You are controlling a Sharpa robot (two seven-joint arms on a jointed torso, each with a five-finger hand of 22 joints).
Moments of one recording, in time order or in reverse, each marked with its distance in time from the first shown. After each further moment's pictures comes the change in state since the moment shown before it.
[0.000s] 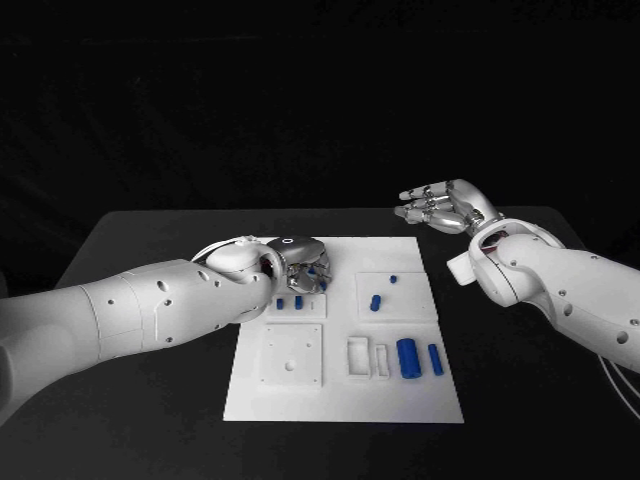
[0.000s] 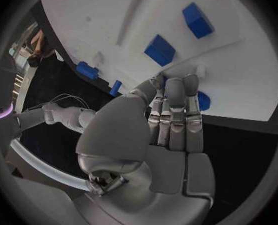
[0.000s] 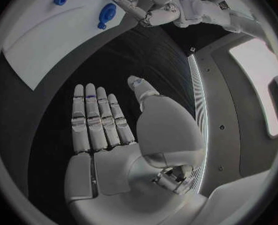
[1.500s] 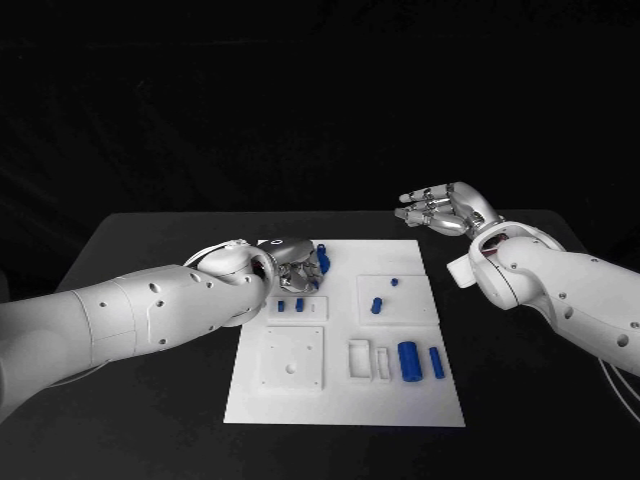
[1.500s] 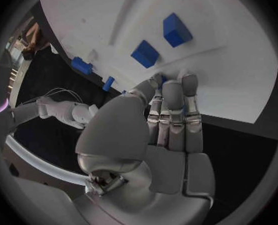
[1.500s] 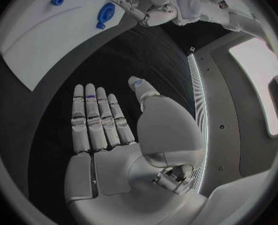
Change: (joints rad) left arm -0.009 -0.030 0.008 0.001 0.063 -0.039 -0.029; left_hand 0.004 0.038 0.043 -0.012 -0.006 0.058 -0.010 -0.005 -0.001 0.088 -0.030 -0.008 -0.002 0.062 -0.023 0.016 0.009 0.007 0.011 -0.025 0.070 -0.002; right arm 0.000 0.003 0.000 -0.002 0.007 0.000 0.001; right_hand -0.016 0.003 -0.009 0.009 0.009 0.000 0.000 0.000 0.000 -0.004 0.004 0.000 0.000 -0.003 0.002 0.000 0.000 0.000 -0.003 0.004 0.000 0.000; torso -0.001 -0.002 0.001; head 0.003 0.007
